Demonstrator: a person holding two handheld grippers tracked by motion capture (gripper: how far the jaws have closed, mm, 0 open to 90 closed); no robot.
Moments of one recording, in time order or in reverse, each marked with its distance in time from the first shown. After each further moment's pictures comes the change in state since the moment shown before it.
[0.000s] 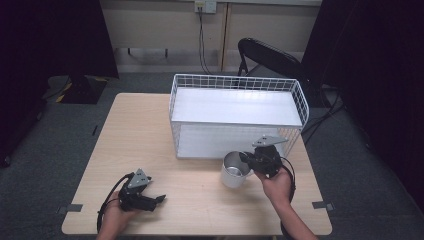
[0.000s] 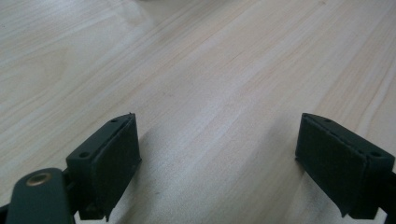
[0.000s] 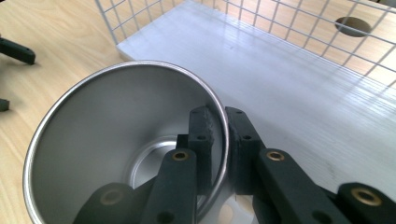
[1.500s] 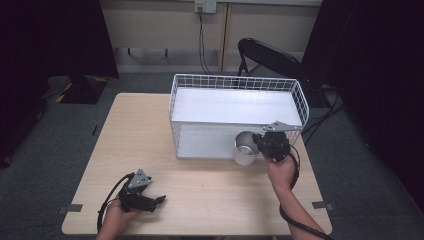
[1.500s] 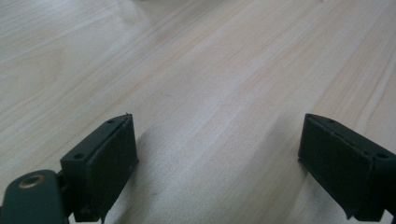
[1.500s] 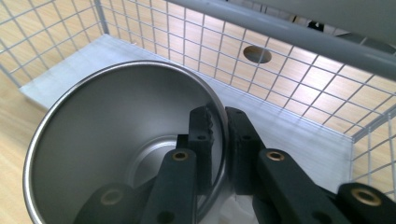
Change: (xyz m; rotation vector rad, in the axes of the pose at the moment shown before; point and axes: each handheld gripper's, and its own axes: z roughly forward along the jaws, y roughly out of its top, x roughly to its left) left arm 0.000 0.000 0.000 0.006 -0.006 0.010; right arm -0.040 0.017 0.002 -0.084 -0.234 0.044
